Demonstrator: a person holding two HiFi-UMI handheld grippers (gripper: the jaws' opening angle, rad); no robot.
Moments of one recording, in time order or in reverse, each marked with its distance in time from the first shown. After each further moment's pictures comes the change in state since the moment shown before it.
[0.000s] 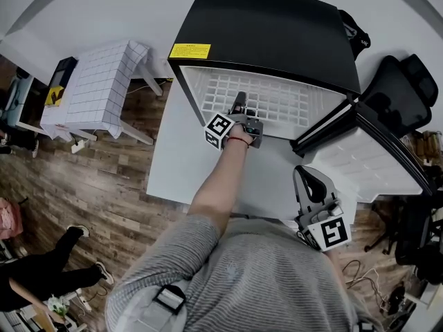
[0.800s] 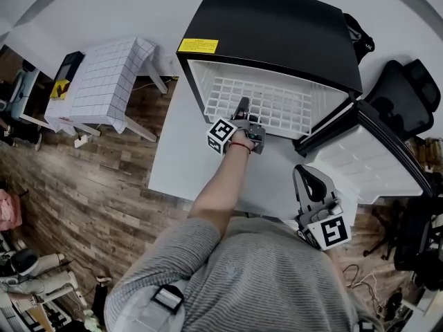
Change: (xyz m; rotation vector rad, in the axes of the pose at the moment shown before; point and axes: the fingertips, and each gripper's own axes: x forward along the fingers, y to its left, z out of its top) left arm -0.030 0.000 -0.005 -0.009 -0.007 0.001; right arm -0.005 0.011 0.003 -0.007 -0.012 0.037
